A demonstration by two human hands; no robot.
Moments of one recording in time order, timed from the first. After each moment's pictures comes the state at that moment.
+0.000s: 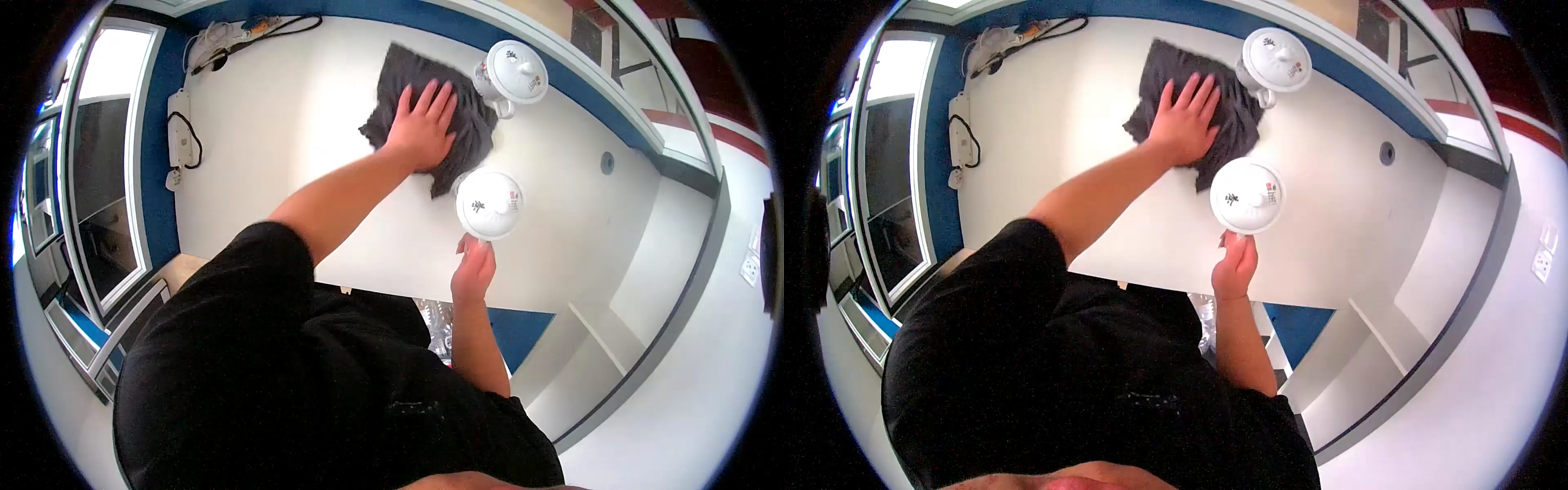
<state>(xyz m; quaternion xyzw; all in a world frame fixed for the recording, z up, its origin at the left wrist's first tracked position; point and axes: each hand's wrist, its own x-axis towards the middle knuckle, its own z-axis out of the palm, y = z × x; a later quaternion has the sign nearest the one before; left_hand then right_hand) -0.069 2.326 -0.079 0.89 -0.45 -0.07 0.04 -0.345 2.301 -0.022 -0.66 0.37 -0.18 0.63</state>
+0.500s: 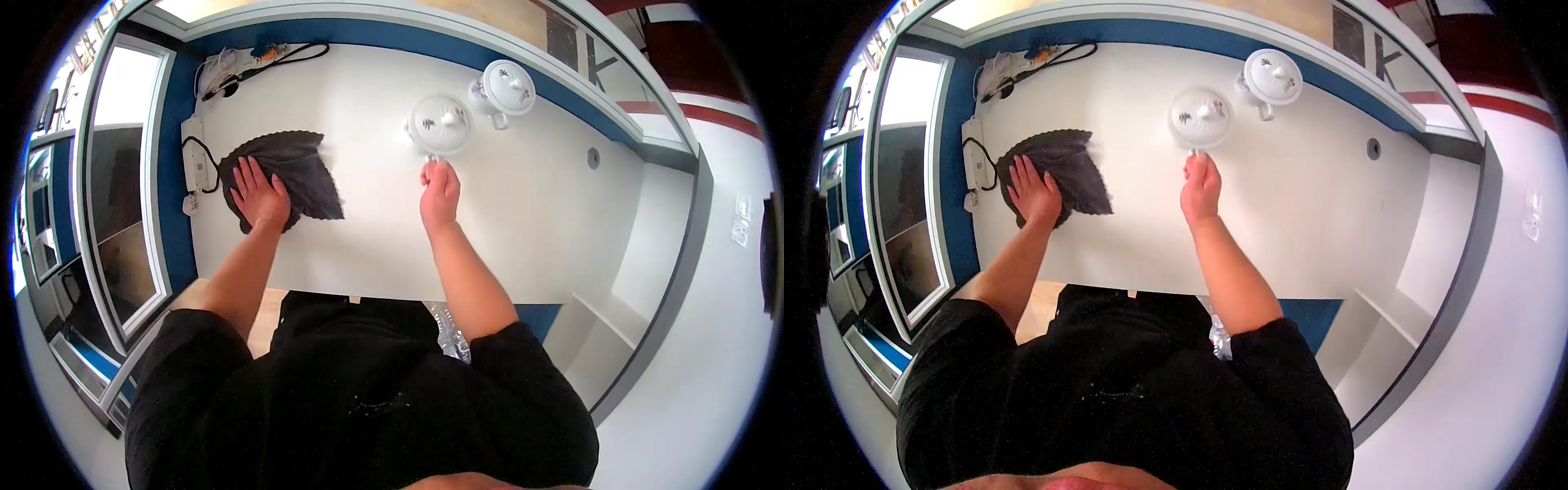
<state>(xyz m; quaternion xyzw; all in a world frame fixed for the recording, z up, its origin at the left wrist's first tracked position) -0.021 2.642 -0.106 1.00 -0.08 -0.04 -0.03 -0.176 2.323 -0.068 -0.61 0.33 -0.20 0.70</state>
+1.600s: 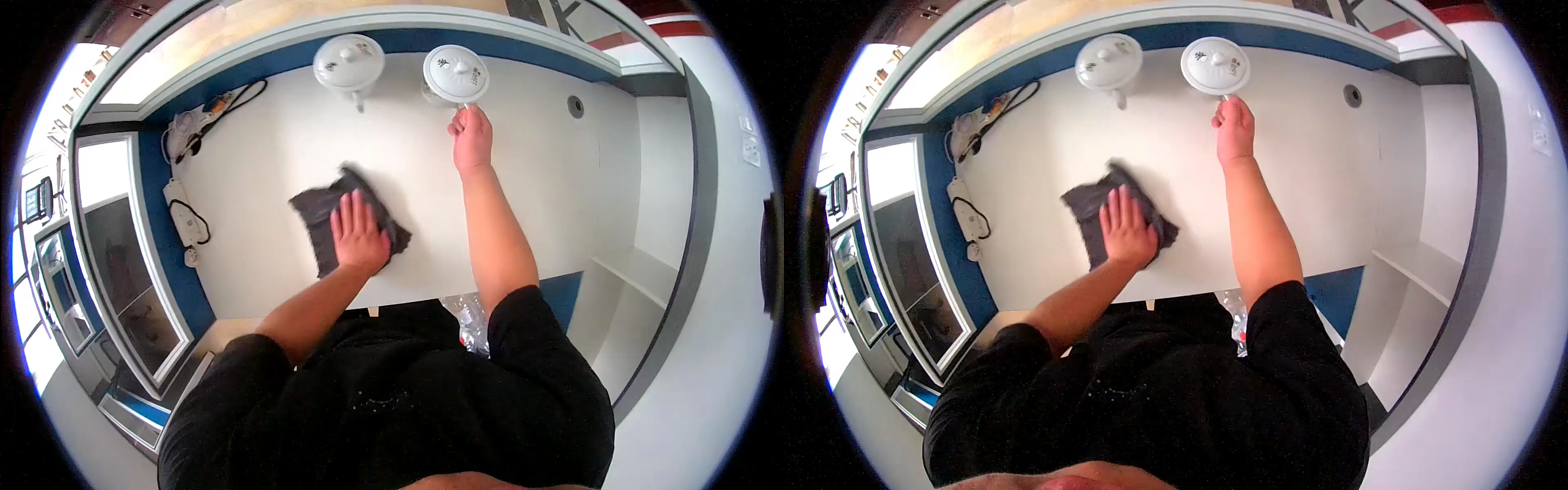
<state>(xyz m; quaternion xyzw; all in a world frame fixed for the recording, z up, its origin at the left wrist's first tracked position) -0.177 2.481 -0.074 0.90 -0.38 -0.21 -0.01 -0.162 2.169 -0.075 -0.43 0.34 -0.32 0.77</state>
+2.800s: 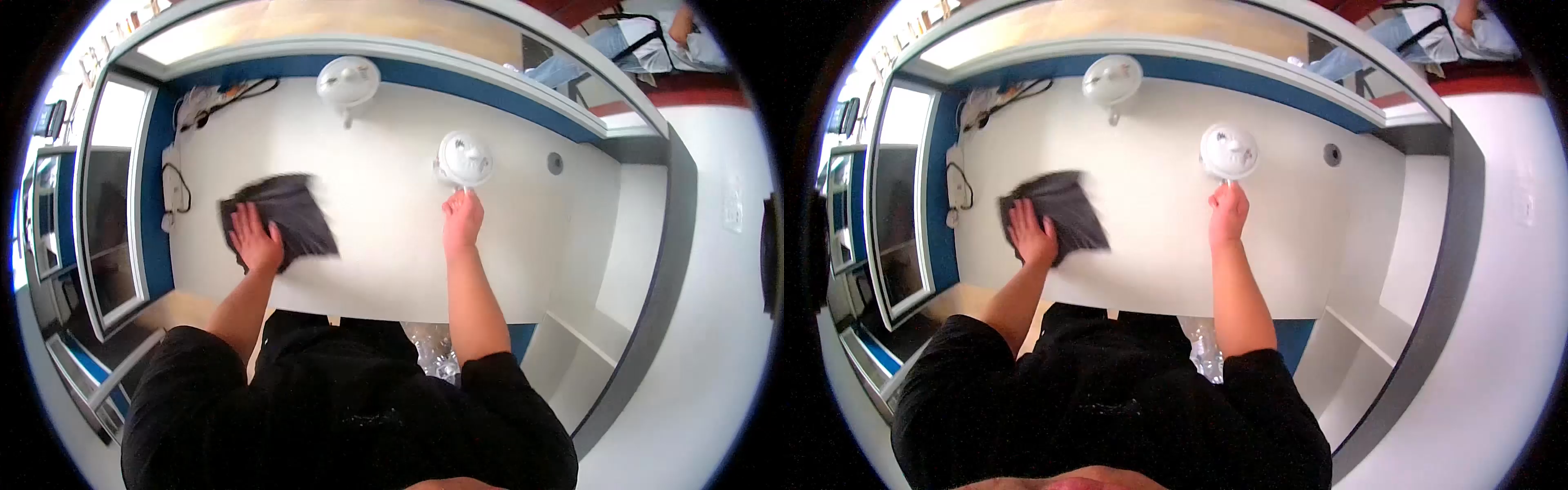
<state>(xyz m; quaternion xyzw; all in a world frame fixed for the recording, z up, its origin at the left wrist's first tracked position) -0.120 2.574 -0.087 0.99 -0.06 -0.09 -0.01 -0.266 2.172 -0.057 -0.45 0.38 -0.28 0.76</state>
